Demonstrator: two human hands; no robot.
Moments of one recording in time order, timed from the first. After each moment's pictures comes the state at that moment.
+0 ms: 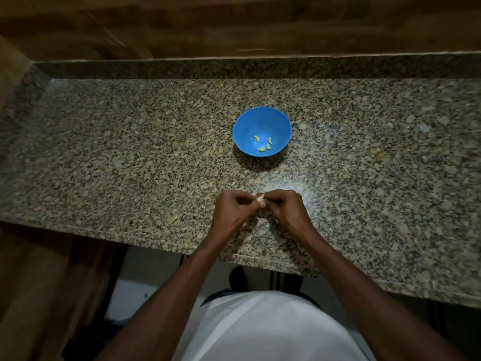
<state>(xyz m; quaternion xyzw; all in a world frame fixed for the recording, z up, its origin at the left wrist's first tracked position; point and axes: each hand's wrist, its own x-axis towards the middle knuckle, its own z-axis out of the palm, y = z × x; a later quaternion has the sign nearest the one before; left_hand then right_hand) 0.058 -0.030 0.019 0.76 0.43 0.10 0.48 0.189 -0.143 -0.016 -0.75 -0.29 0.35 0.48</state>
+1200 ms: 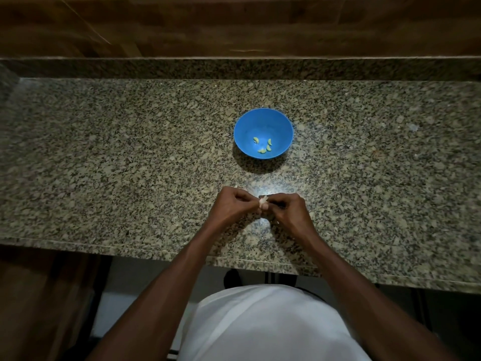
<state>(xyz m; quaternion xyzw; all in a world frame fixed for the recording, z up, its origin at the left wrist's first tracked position) 0.053 0.017 0.015 0.73 0.38 0.00 0.57 0.171 -0.131 -0.016 -0.79 -0.23 0.33 0.47</state>
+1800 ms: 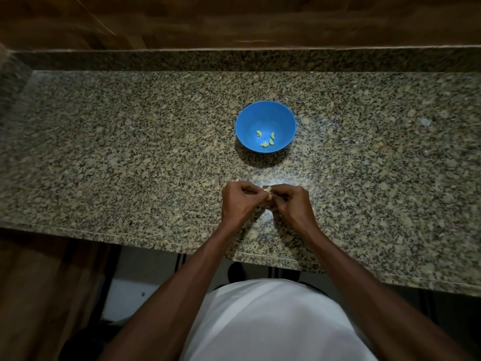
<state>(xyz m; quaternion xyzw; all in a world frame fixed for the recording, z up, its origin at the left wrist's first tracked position) 0.071 -0.021 0.018 0.70 0.46 0.11 0.53 0.178 -0.134 -0.017 -0.78 -0.24 0.31 0.49</state>
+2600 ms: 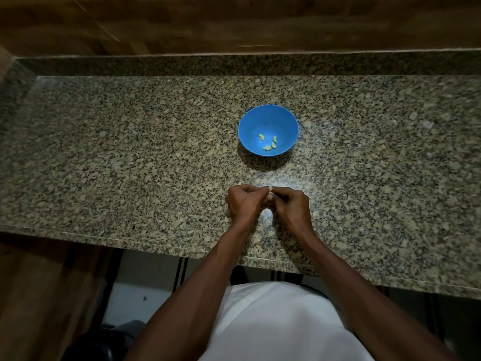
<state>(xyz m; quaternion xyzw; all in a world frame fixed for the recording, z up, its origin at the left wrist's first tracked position) 0.089 -0.027 0.018 0.60 0.57 0.14 0.54 0.169 -0.124 -0.028 -0.80 -0.19 0.27 0.50</state>
